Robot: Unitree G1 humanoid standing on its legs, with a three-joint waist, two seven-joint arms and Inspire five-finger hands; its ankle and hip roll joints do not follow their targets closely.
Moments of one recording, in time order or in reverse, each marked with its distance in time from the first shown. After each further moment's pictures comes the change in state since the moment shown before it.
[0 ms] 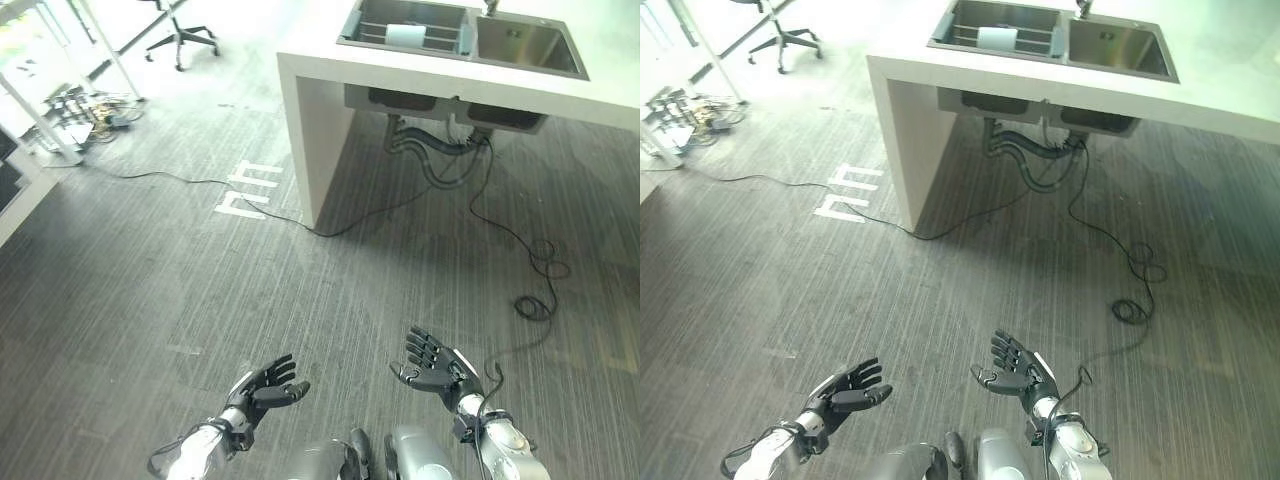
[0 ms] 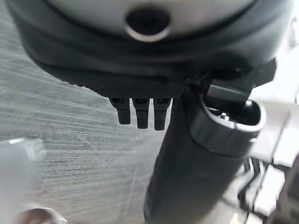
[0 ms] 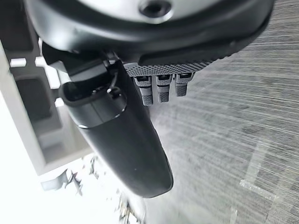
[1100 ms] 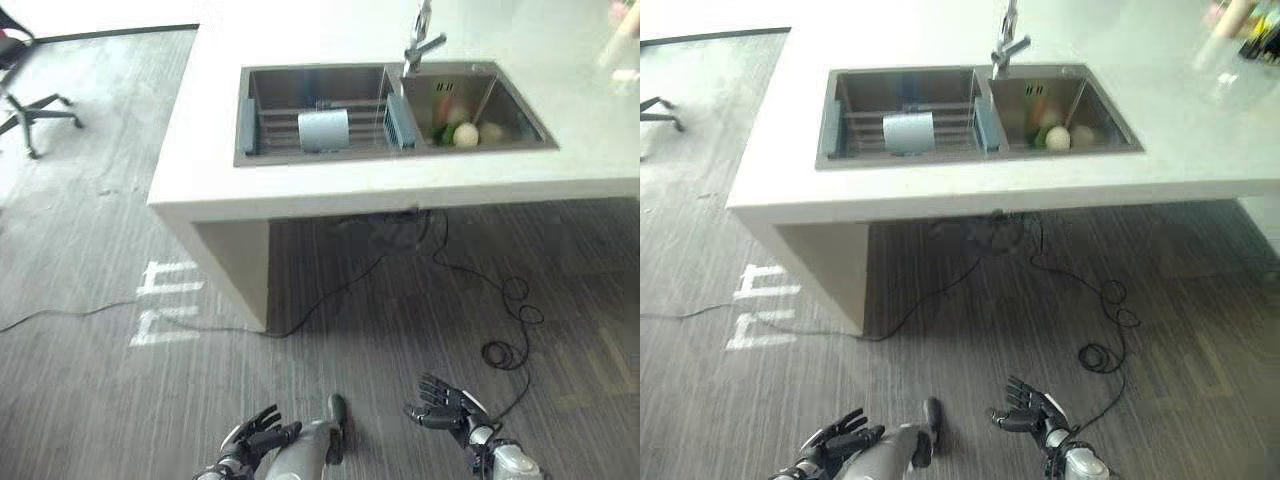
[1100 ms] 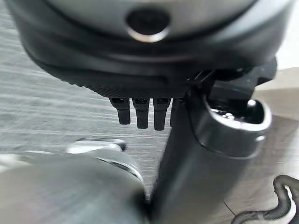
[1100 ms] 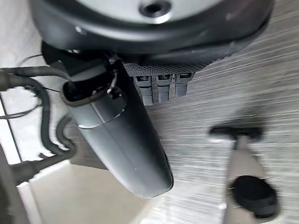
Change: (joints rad) left arm -0.010 -0.121 0.120 0.343 0.083 -0.015 0.110; right arm 0.007 -0.031 0.027 0.235 -0.043 0.006 0.052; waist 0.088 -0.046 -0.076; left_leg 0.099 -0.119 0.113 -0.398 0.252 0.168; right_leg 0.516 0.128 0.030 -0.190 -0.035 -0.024
